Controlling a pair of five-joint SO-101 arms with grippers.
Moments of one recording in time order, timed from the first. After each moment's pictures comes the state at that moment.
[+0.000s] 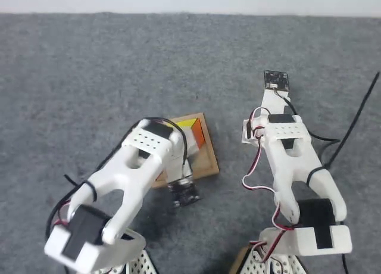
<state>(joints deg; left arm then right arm) 18.1 -7.1 40.7 59.3 -131.5 -8.3 -3.5 37.6 45.7 -10.9</state>
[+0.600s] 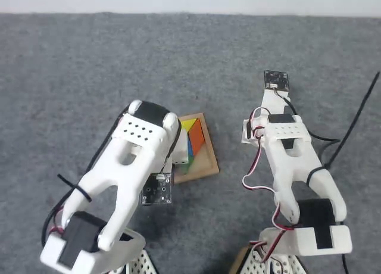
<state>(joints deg) 17.1 -10.2 26.6 89.5 -149.0 -8.3 -3.5 37.6 45.7 -10.9</state>
